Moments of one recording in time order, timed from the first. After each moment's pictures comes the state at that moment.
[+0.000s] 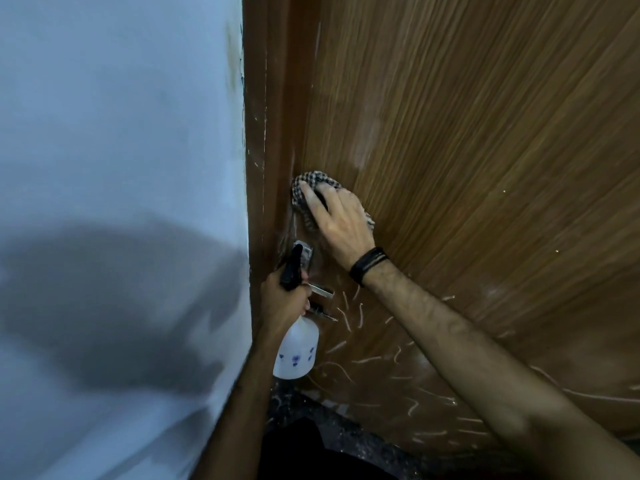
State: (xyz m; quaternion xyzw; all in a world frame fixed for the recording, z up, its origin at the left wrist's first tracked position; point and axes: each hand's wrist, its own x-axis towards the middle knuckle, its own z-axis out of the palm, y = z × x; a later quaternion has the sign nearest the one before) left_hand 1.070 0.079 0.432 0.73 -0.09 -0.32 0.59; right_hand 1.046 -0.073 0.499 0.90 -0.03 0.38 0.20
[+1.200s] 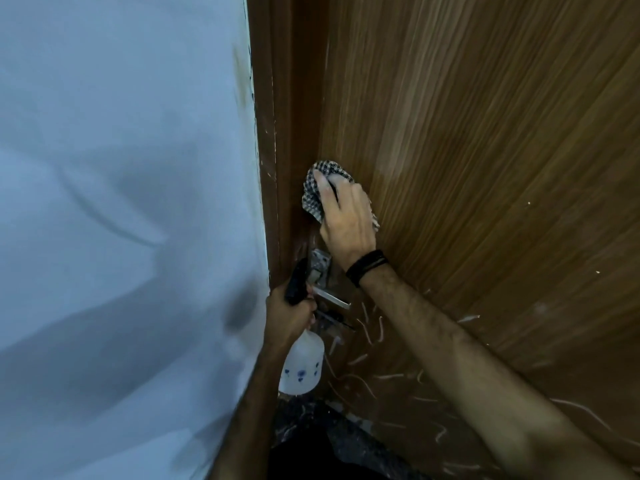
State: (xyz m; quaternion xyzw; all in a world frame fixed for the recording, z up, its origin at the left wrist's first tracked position) left_hand 1.061 0.092 0.436 0.75 -0.08 -0.24 0.61; right_hand 1.068 -0.062 0.515 0.88 -0.06 0.46 0.06
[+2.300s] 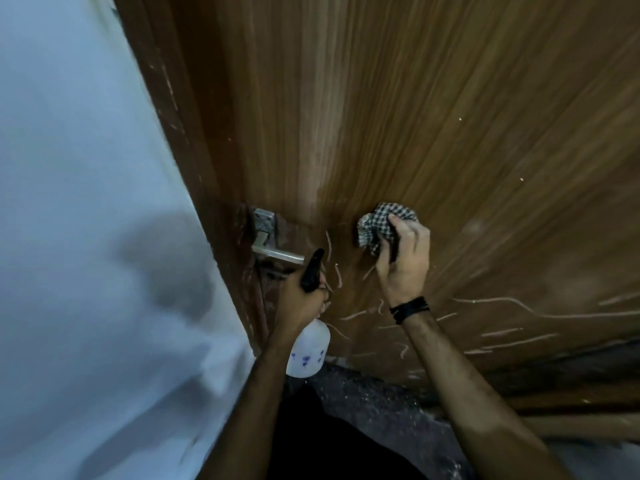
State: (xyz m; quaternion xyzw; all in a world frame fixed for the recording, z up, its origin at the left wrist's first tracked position) left_hand 1.003 0.052 0.393 0.74 -0.20 -0.38 0.52; right_hand 0.884 -0.093 0.409 0.81 -0.27 0.53 -0.01
